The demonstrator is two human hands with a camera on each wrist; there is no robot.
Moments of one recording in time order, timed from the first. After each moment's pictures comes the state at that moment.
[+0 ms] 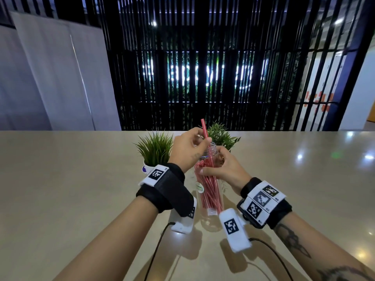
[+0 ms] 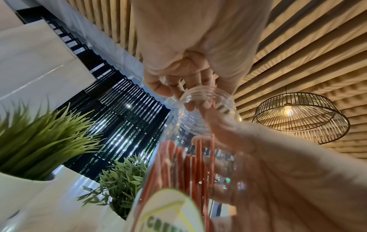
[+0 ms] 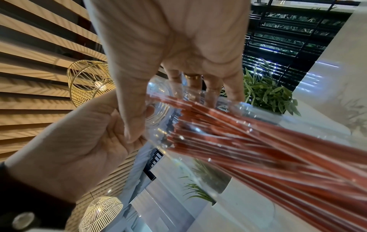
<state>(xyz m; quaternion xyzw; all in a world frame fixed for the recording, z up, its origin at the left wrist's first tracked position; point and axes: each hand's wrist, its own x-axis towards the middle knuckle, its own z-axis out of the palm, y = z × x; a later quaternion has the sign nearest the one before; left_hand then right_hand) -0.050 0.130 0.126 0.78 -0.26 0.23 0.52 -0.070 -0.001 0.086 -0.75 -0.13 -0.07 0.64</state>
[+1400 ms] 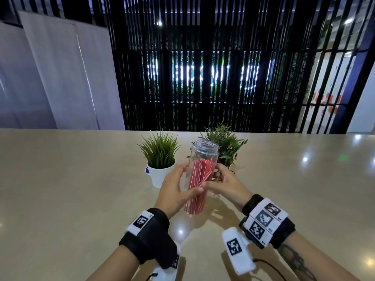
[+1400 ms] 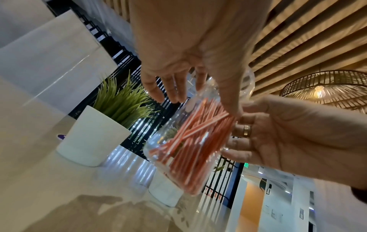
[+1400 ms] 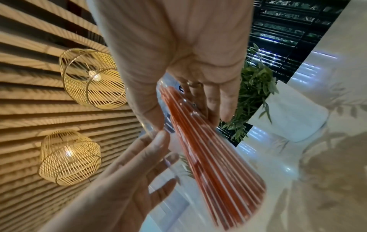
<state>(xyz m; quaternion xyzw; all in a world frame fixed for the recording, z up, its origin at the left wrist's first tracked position) -0.053 0.172 0.036 0.82 -0.21 0.12 0.52 -0.068 0.011 0.062 -0.81 -0.09 -0.02 0.59</state>
